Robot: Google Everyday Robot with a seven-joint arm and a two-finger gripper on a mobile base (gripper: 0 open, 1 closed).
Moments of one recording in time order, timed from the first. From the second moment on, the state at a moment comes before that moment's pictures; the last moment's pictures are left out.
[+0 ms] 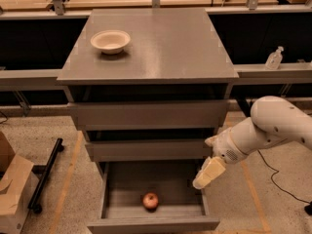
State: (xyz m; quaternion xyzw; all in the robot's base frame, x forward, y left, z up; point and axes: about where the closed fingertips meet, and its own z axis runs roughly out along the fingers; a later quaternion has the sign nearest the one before) arm 0.482 -0.148 0.656 -0.50 0.81 0.23 0.19
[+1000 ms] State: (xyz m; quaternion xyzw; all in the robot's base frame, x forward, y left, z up) arm 0.541 -0.090 0.569 -0.48 0.81 0.24 0.26
